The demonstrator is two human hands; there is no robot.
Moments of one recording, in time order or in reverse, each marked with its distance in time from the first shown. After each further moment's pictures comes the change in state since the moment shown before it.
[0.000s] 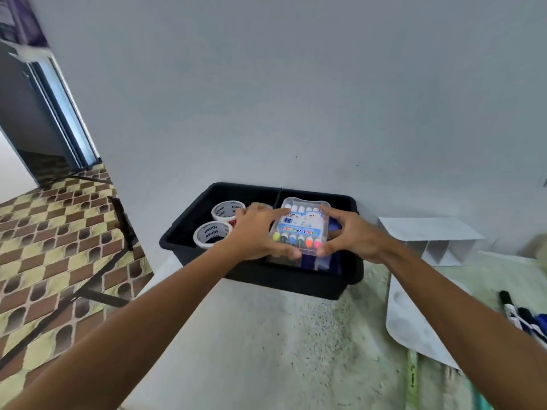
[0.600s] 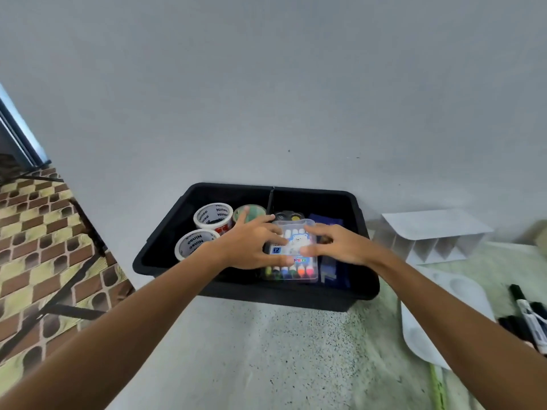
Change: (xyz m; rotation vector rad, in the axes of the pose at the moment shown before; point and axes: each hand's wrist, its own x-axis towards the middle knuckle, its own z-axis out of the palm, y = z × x) left_hand 0.043 -0.044 0.013 0.117 -0.315 0.309; right_hand 0.058 0.026 0.012 -0.407 -0.055 0.137
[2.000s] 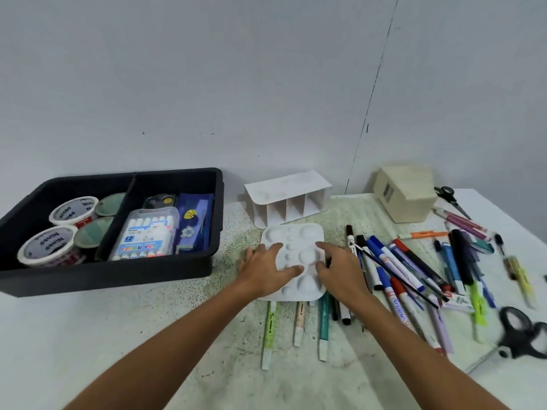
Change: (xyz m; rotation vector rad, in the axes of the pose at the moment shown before) left_hand 0.088 0.284 0.116 -0.365 -0.031 -0.280; right_hand -0.238 0.153 -0.006 -0.045 0.742 0.355
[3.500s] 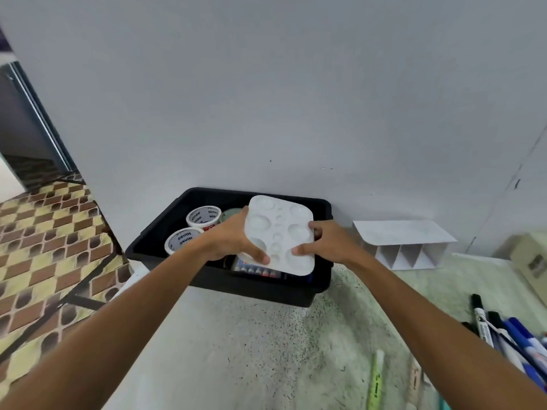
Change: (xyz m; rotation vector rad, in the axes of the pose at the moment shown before) left_hand -0.054 -0.158 -0.213 -0.595 0.082 -0.041; right_hand 0.089 -0.205 0.074 0.185 -0.469 -0.258
